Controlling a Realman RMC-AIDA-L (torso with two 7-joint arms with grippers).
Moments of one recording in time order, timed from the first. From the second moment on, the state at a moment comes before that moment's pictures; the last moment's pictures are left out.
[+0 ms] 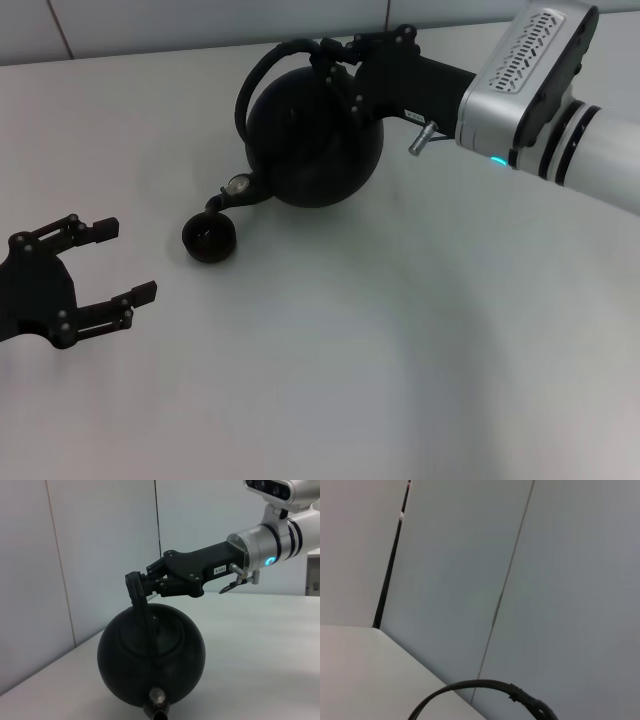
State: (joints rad) left arm -0.26 -2.04 0.94 0.78 1.72 1.54 -1.02; right arm 0.49 2.08 -1.57 -0.70 -0.88 -0.76 0.69
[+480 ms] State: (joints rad) left arm -0.26 -2.04 0.94 0.78 1.74 1.53 -1.02; right arm 0.48 2.08 -1.57 -0.73 -0.92 -0.76 0.69
